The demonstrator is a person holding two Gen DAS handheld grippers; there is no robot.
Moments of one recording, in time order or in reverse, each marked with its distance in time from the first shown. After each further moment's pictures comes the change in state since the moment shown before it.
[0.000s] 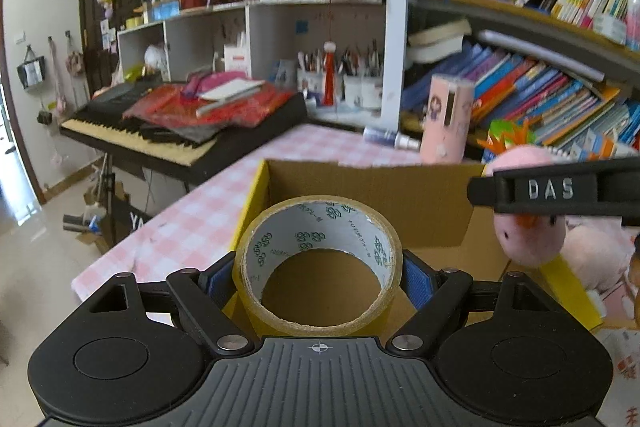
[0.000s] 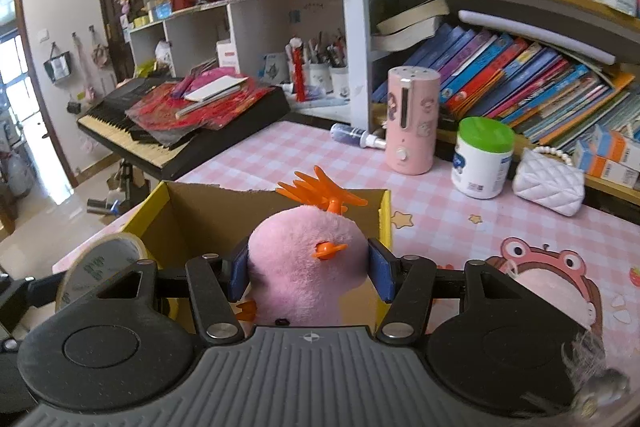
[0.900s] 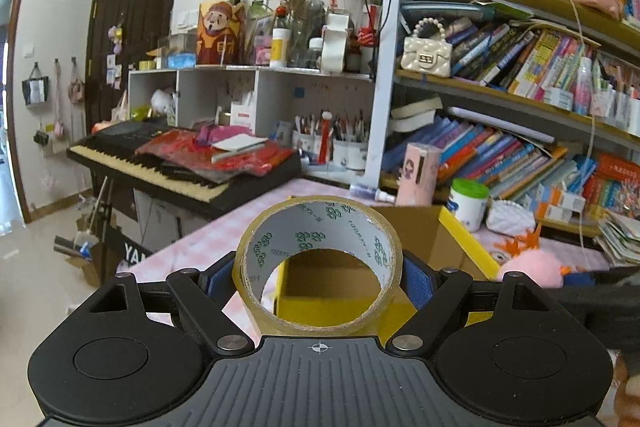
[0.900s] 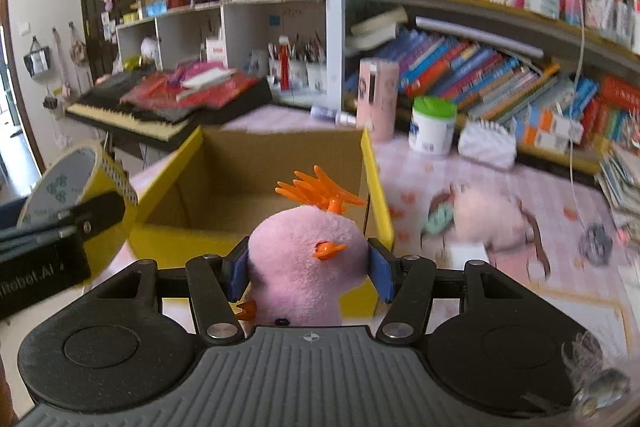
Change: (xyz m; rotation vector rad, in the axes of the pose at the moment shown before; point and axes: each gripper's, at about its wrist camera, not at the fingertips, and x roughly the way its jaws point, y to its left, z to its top) left arm -0.113 0.050 -0.031 -0.064 -0.215 -0.089; right arm -0.121 0.058 -0.081 0.004 -0.045 -0.138
